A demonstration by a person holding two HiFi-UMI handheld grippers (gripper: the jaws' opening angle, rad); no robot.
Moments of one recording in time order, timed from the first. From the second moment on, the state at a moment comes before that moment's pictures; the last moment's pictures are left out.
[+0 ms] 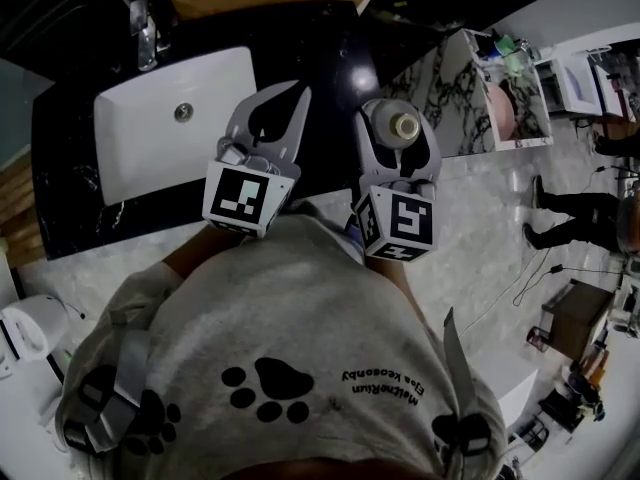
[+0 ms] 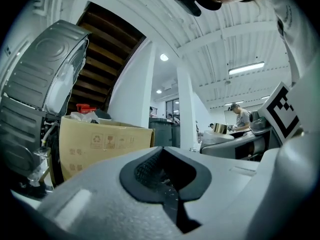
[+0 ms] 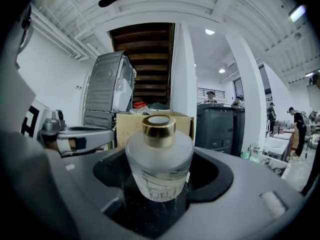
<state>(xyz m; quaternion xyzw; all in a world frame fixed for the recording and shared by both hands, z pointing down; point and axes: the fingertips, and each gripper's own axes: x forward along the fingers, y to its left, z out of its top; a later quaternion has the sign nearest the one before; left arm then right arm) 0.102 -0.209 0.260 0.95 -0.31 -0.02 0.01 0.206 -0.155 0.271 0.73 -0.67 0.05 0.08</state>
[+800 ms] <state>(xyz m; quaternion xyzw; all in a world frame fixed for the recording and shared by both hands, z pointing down) 0.126 -0.201 0.264 0.95 -0.31 -0.03 0.00 0.209 -0.165 0.278 0.69 -0.72 0.04 0.08</state>
